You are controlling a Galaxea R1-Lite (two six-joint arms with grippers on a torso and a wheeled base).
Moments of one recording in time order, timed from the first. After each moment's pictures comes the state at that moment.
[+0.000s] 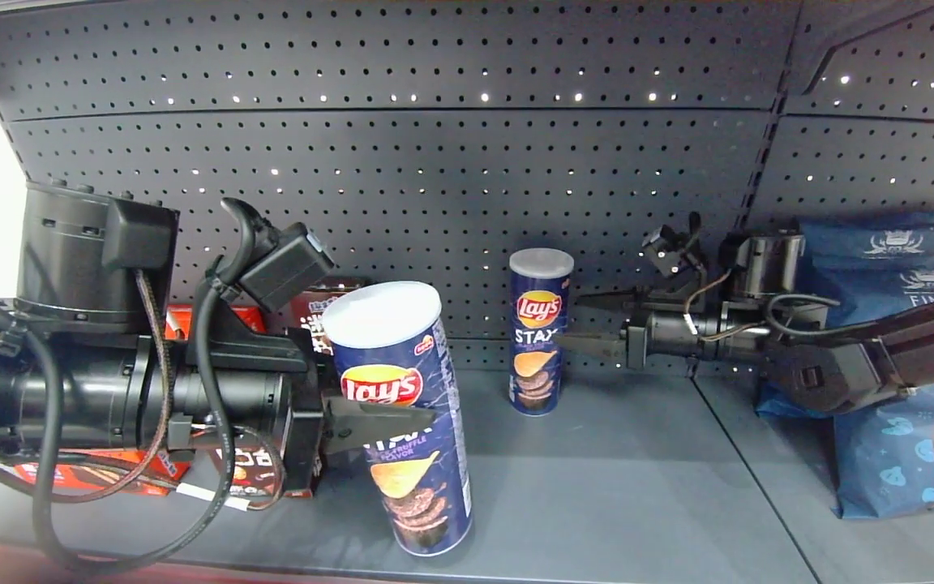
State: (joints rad) left arm -0.45 1.48 -0.91 -0.09 -0.64 0.13; right arm 0.33 1.99 -1.13 -0.67 0.77 -0.14
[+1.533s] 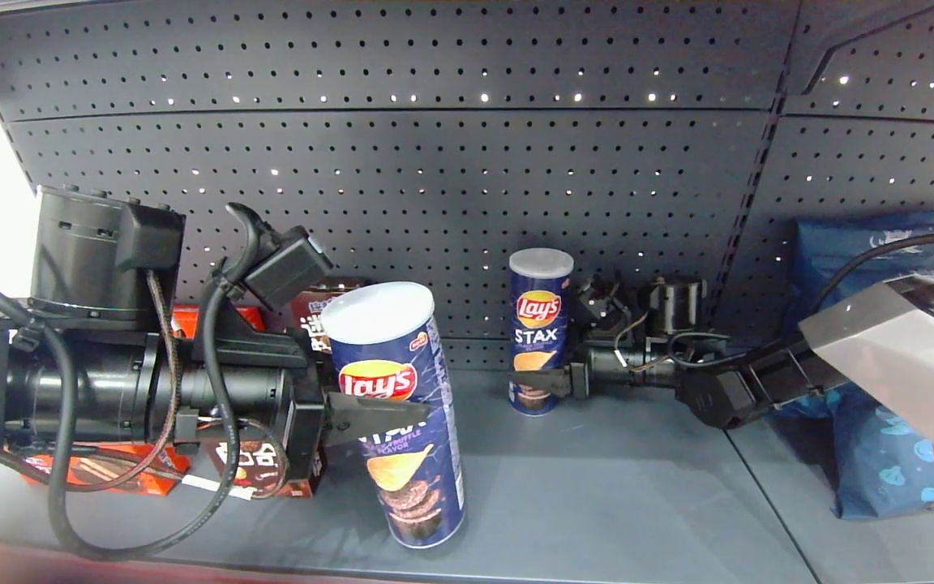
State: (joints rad) left arm -0.42 1.50 -0.91 -0.09 -0.65 0.13; right arm 0.38 2.26 -1.29 -0.72 0.80 -0.14
